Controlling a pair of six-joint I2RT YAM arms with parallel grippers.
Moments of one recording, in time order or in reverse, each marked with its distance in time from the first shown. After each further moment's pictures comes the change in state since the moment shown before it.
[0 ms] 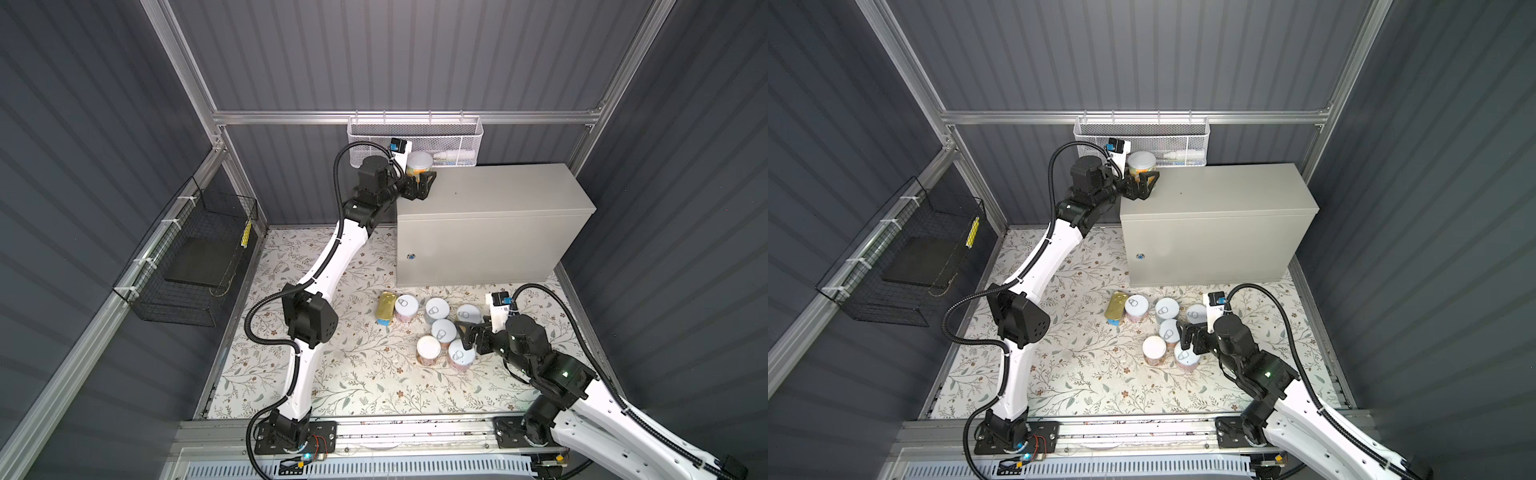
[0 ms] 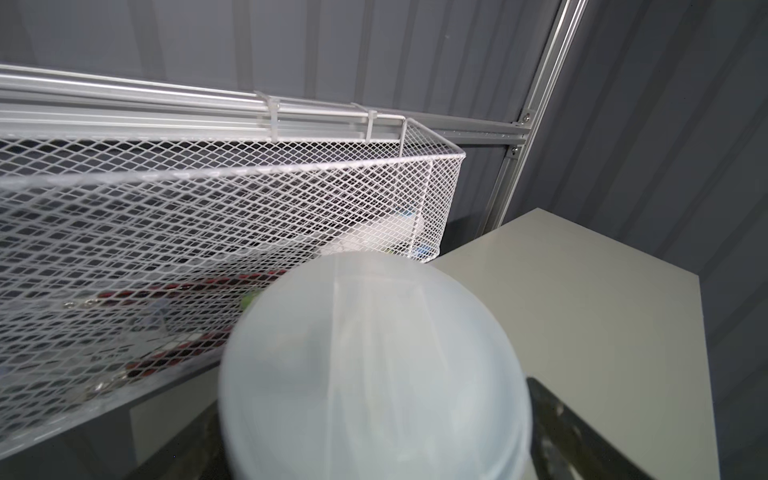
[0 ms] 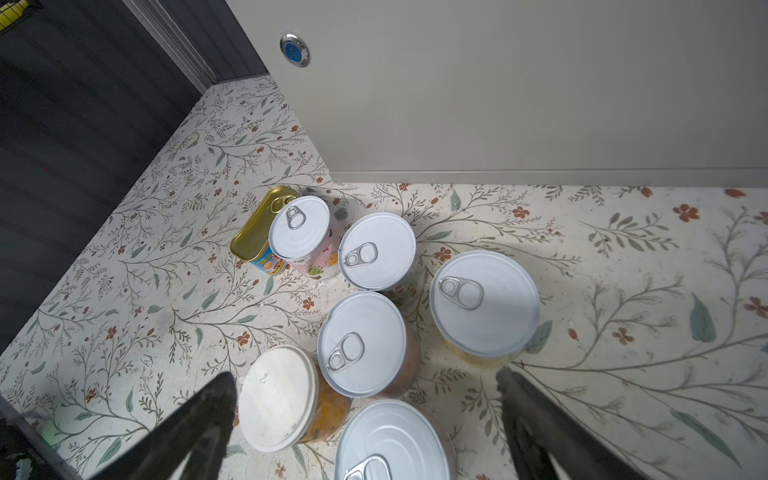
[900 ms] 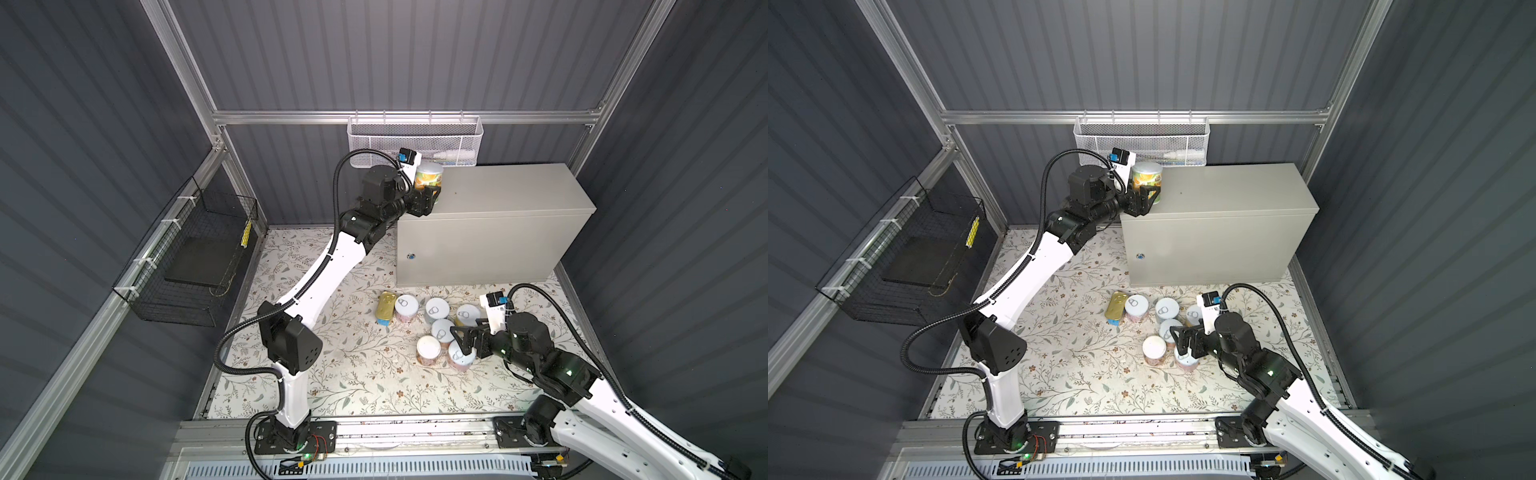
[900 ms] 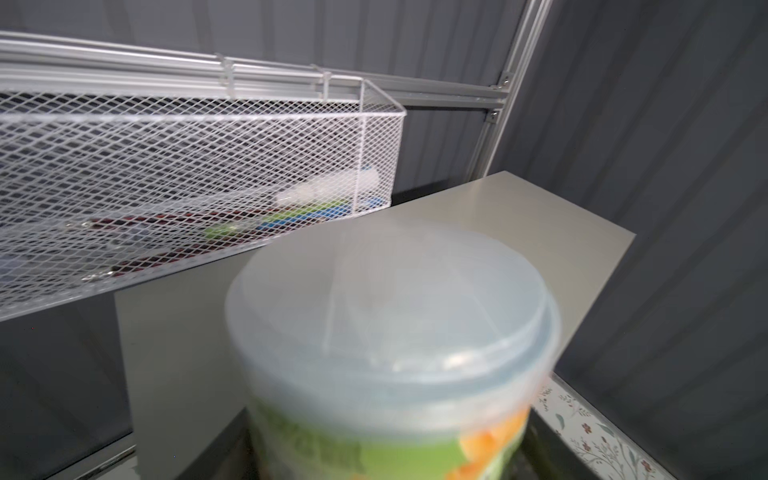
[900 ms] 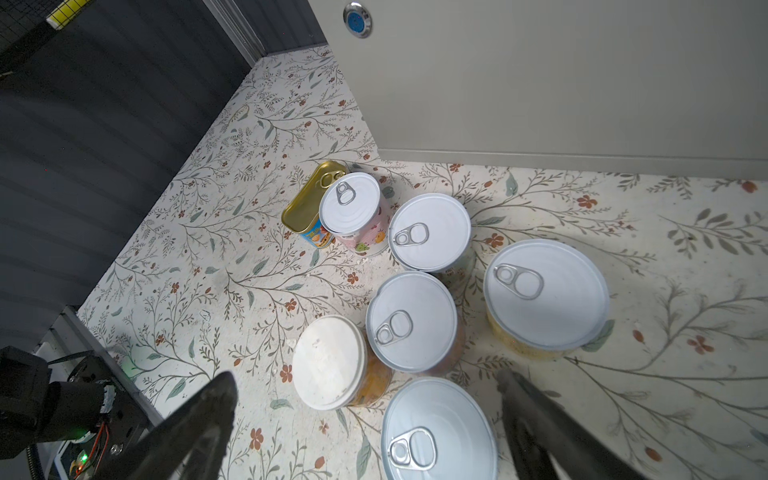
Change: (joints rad) left arm -0.078 -0.257 -0.272 -0.107 -0.137 0.003; right arm 0.000 0.015 0.056 -0.056 -0.148 -0.013
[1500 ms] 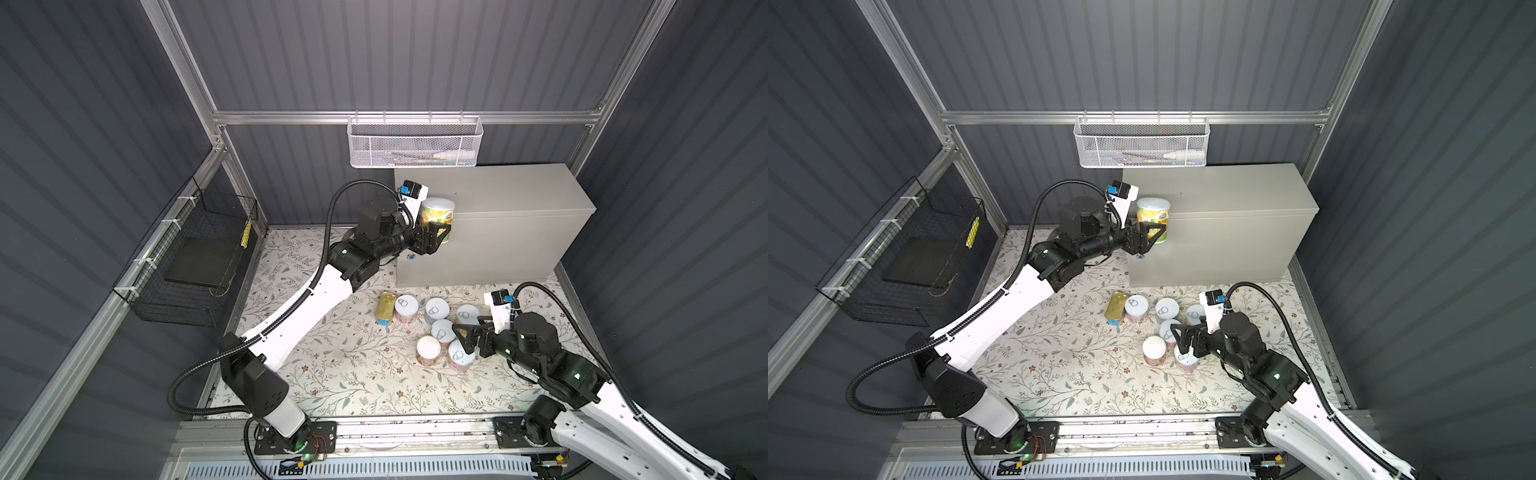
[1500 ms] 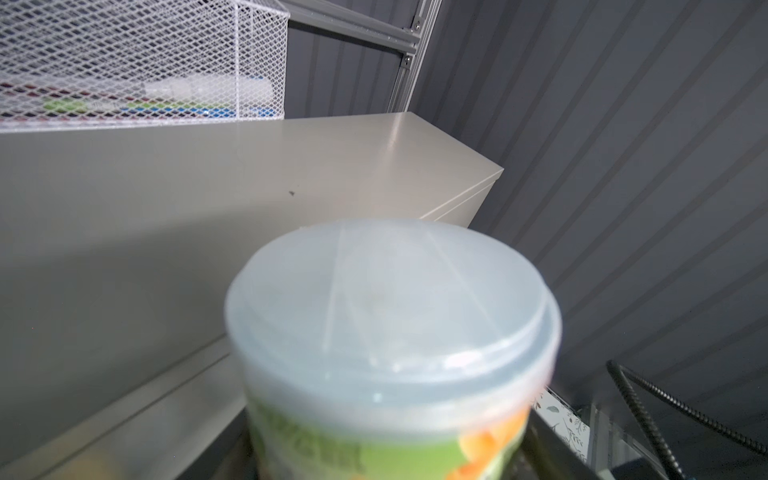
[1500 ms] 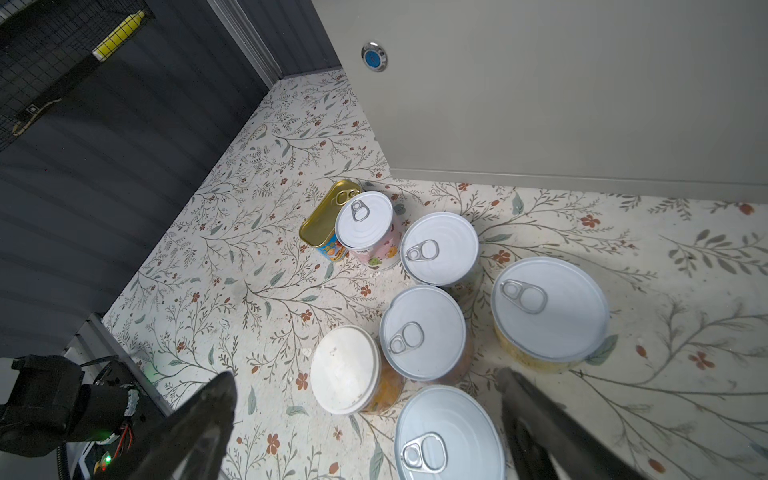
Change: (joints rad) left arm -0.153 -0.326 -0.402 0.031 0.076 -0.100; right arm 0.000 -0.042 0.022 -0.015 -0.019 0.003
